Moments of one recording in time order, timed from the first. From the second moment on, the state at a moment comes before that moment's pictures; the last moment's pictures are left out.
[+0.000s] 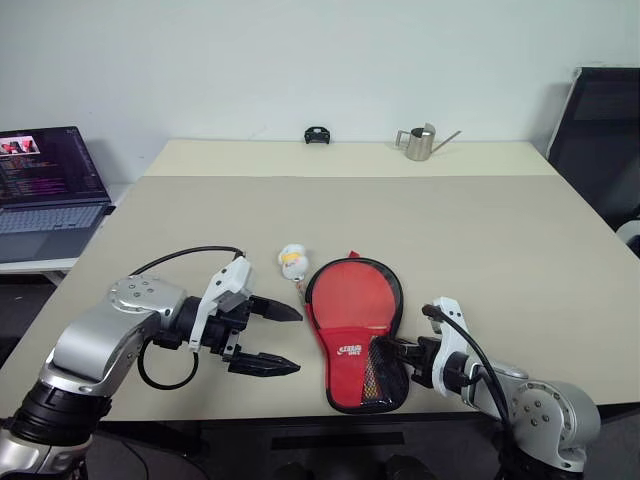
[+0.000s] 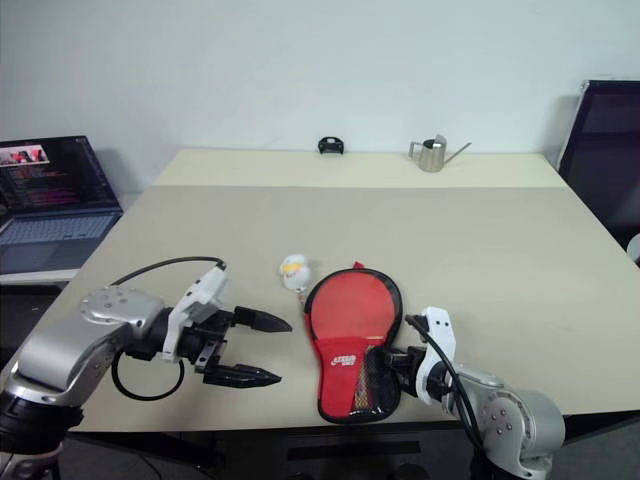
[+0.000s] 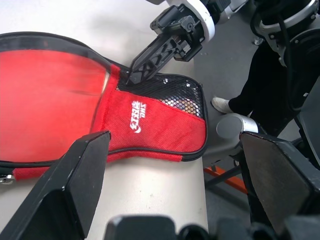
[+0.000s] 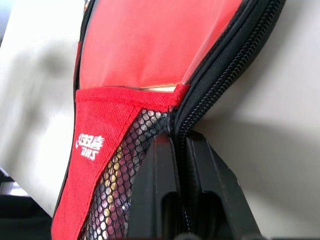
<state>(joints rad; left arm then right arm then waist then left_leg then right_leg) -0.38 0.91 -0.05 -0.27 -0.57 0.65 -1.39 -0.18 0.07 -0.27 -0.66 0.49 1.60 0.23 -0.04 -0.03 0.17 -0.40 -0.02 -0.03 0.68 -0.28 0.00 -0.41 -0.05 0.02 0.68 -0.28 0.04</state>
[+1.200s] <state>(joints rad) -0.37 0.91 -0.08 -0.27 -0.57 0.62 -1.39 -0.16 -0.08 -0.45 -0.75 0.77 1.61 0.34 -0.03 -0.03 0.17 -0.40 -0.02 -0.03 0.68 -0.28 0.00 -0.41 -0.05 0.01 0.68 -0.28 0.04</state>
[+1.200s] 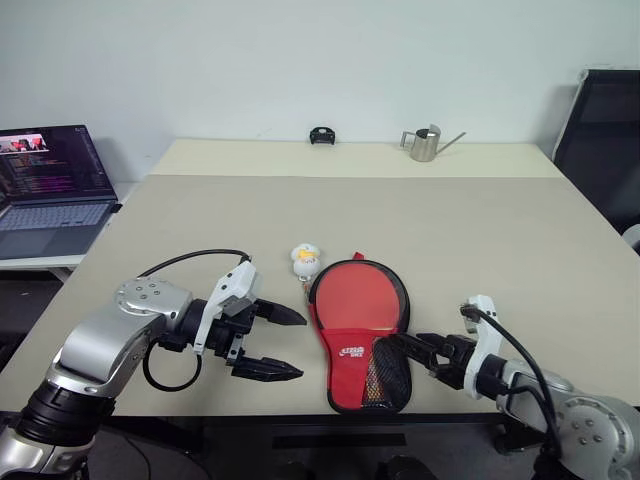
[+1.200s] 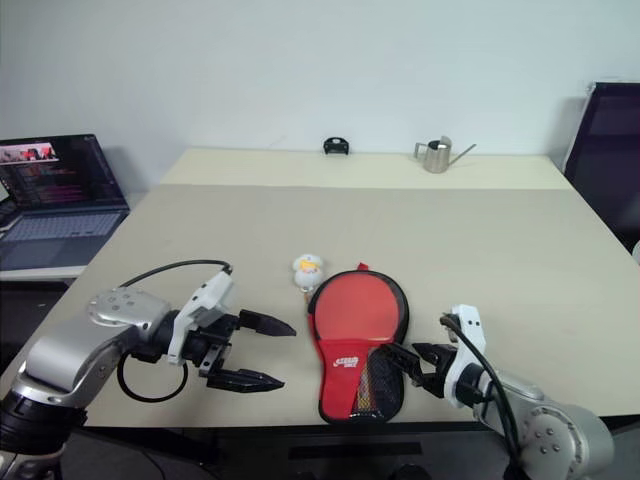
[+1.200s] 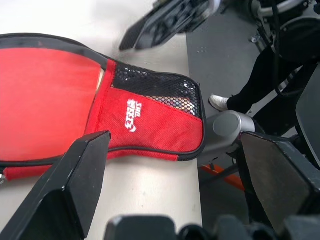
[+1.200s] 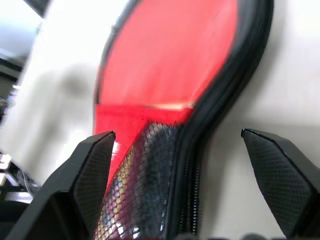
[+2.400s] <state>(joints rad) -0.53 0.67 0.01 0.01 -0.37 0.64 -0.77 -0.49 -0.39 0.29 -0.19 0.42 0.77 0.67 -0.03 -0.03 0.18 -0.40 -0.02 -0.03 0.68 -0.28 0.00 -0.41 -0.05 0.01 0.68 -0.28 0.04</state>
